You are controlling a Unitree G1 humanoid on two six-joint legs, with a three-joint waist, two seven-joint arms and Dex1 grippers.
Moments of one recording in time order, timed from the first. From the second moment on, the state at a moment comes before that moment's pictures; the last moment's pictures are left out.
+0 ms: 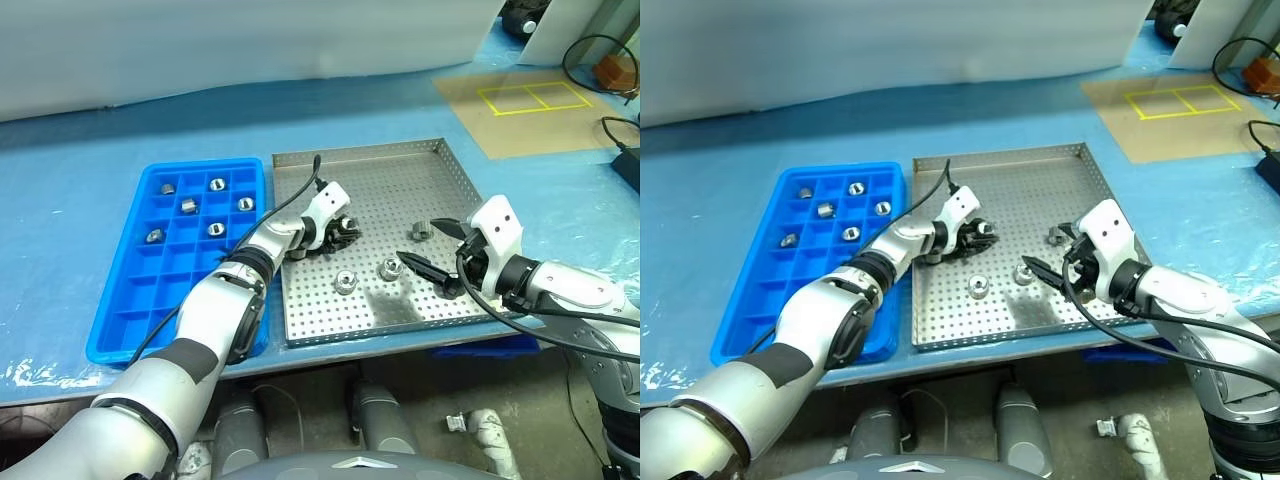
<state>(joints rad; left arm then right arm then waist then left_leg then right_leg) -1.12 -0.01 -0.04 1.36 0.14 -0.13 -0.78 -0.13 -0.74 -0.18 -0.64 0.53 0.87 0.56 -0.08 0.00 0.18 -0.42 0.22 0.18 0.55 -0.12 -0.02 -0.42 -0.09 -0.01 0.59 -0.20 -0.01</state>
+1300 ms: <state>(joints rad) -0.36 0.67 0.24 0.05 -0.28 0.28 -1.15 -0.83 -0.33 0.33 0.23 0.29 0.34 1.06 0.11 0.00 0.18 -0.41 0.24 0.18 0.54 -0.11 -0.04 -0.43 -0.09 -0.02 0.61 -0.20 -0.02</state>
